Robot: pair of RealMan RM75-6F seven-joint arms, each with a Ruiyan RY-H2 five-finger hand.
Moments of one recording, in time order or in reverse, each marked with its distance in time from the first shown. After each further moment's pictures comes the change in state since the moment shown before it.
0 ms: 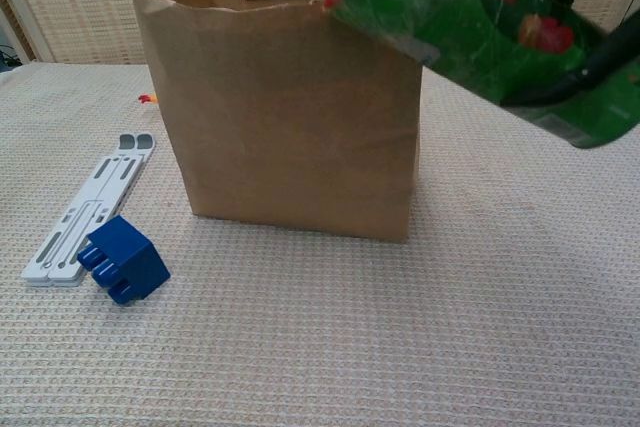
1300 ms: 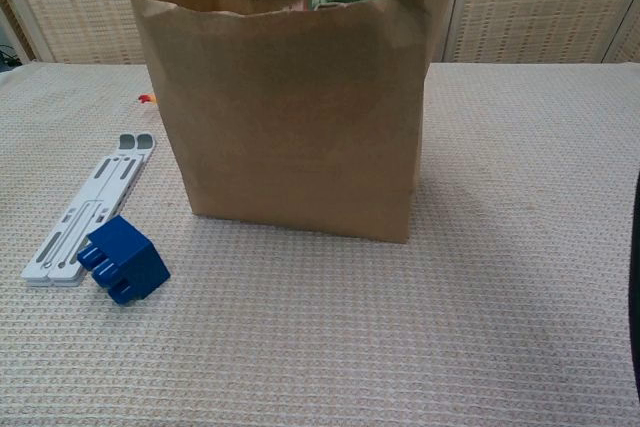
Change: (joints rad) left arm -0.005 0.009 0.005 0.007 0.007 -0.009 -0.031; right arm 0.355 -0.283 0.359 0.074 0.621 0.134 -0.441
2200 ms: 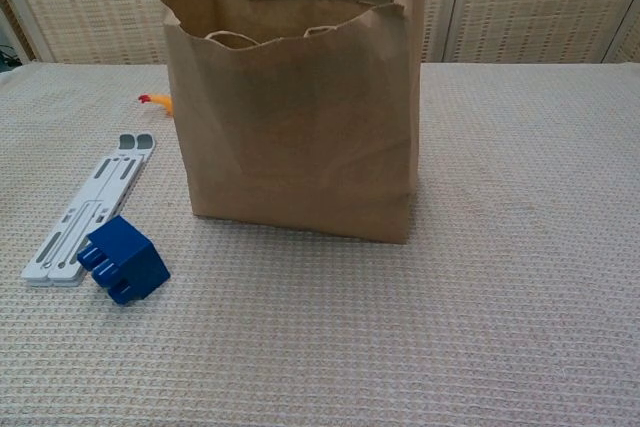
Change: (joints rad) left arm 0.004 -0.007 -0.003 -0.010 -0.007 0.009 0.042; right arm -0.725 0.334 -0.589 0.262 -0.741 0.231 0.418
